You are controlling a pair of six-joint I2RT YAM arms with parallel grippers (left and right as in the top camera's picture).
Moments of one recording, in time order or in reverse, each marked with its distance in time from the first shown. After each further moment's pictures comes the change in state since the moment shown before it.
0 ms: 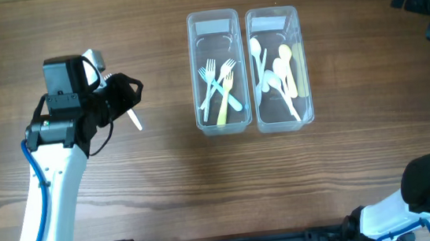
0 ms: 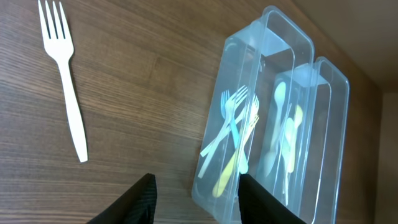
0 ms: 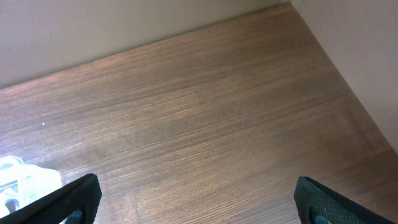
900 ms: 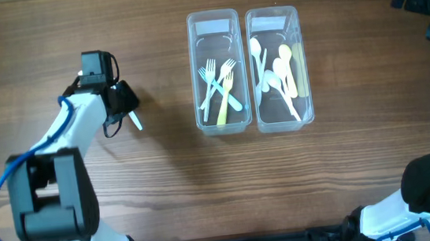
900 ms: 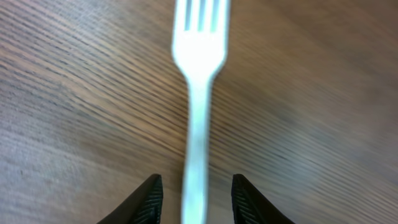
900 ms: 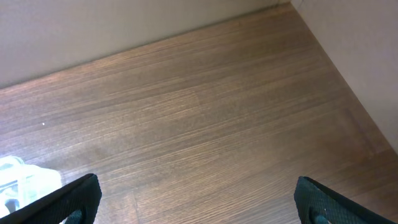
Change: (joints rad) left arm 0.000 0.503 0.005 0.164 -0.363 0.001; right arm 0.000 0.000 0.000 0.000 0.000 0.000
